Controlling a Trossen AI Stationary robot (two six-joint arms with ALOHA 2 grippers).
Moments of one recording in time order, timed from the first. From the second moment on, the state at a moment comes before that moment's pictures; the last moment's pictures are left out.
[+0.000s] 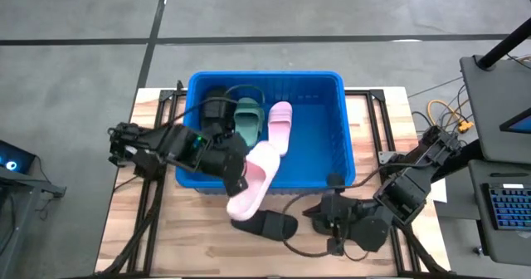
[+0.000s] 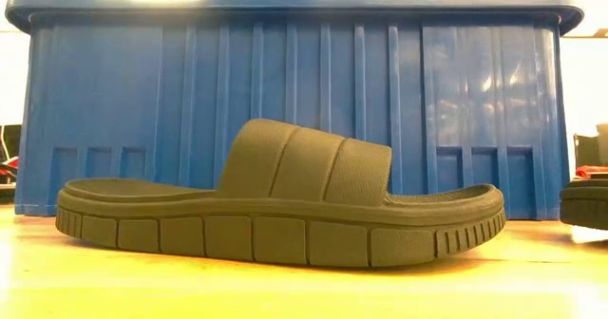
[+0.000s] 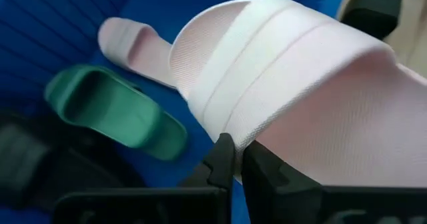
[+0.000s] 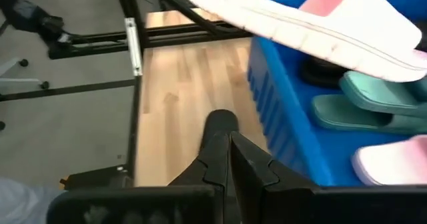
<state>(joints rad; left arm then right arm) -0.33 1.75 2.25 -1.57 -0.43 -0.67 0.73 1.62 1.83 -0.96 0.63 0.59</state>
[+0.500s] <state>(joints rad) -0.08 1.82 2.24 -1.48 -0.42 -0.31 0.58 1.58 1.83 -1.08 0.68 0.58</state>
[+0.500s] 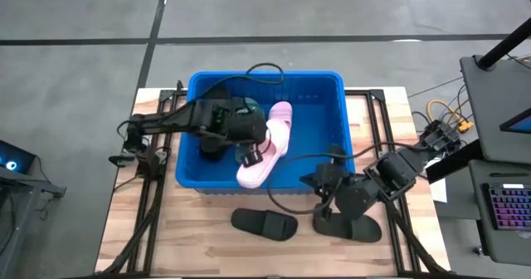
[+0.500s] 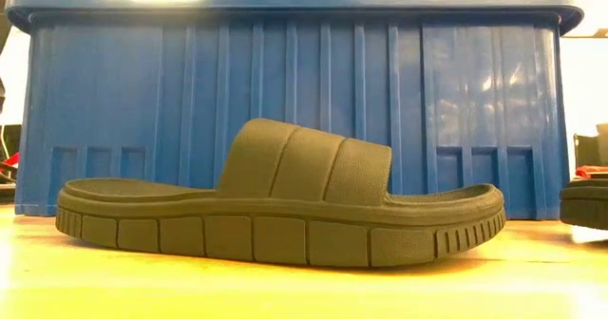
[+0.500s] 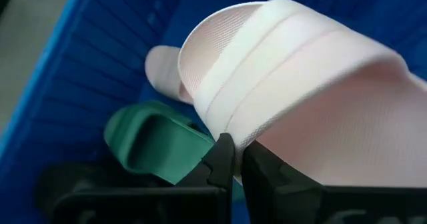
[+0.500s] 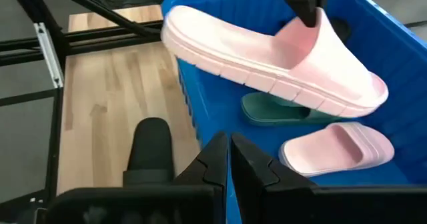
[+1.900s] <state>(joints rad) 0.24 2.18 2.22 -1.22 -0.49 -0.22 0.50 1.38 1.52 -1.12 0.81 0.88</state>
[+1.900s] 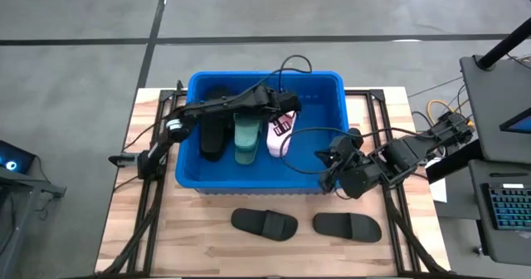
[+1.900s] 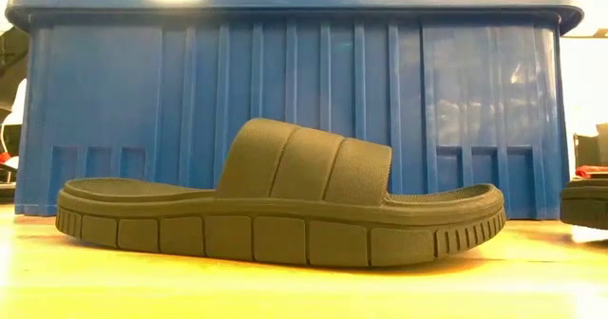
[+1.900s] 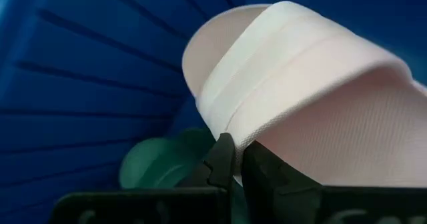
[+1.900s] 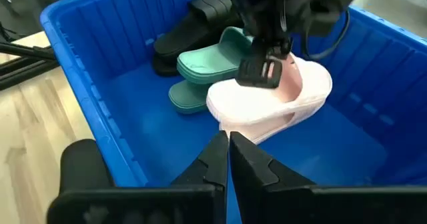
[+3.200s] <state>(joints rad) 0.29 2.21 2.19 -1.21 -0.55 -0.33 0.50 1.39 1.52 -1.11 0.80 0.88</state>
